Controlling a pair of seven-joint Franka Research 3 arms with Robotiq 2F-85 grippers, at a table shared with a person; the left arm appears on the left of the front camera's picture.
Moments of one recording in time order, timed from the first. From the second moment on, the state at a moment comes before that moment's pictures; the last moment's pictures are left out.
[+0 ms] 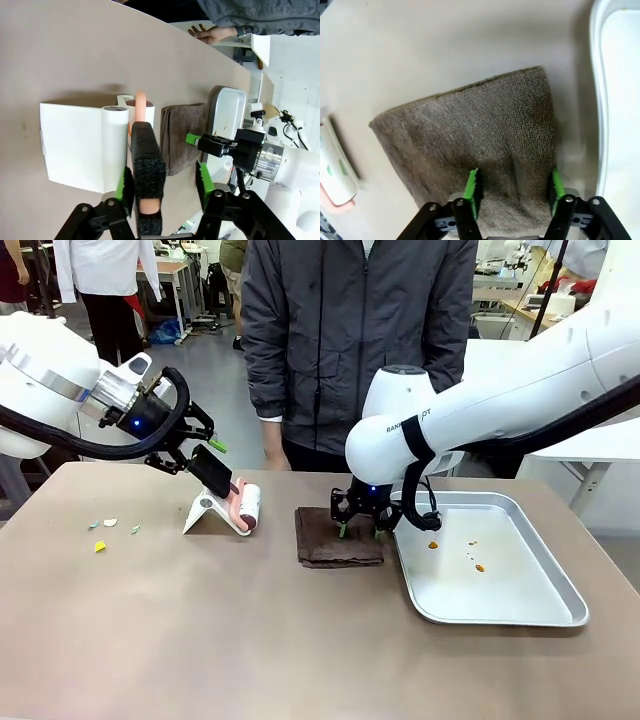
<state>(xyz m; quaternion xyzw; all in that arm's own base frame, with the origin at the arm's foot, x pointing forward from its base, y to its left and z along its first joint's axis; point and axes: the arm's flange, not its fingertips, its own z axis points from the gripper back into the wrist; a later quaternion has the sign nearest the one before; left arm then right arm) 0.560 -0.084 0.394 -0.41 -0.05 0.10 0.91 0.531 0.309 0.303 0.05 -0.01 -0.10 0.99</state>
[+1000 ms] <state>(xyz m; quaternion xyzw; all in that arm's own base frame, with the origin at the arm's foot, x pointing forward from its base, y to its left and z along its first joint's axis) 0.561 -0.084 0.395 -0.41 -0.05 0.10 0.91 0.537 0.312 0.306 0.07 0.00 -0.10 0.99</state>
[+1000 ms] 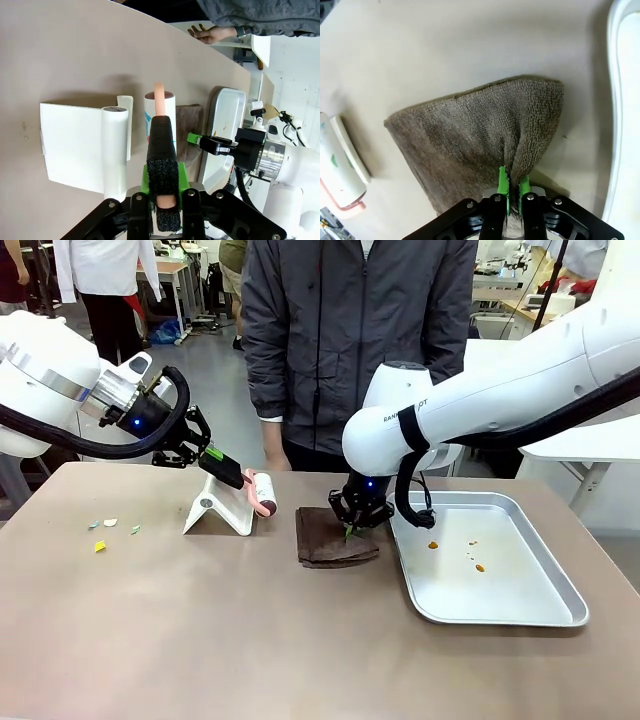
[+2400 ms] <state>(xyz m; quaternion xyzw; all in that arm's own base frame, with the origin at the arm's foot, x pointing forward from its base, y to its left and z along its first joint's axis) 0.446 0.148 0.464 -0.67 0.04 -0.01 0.74 0.407 0.070 0.402 0.58 -0.05 -0.05 0.81</state>
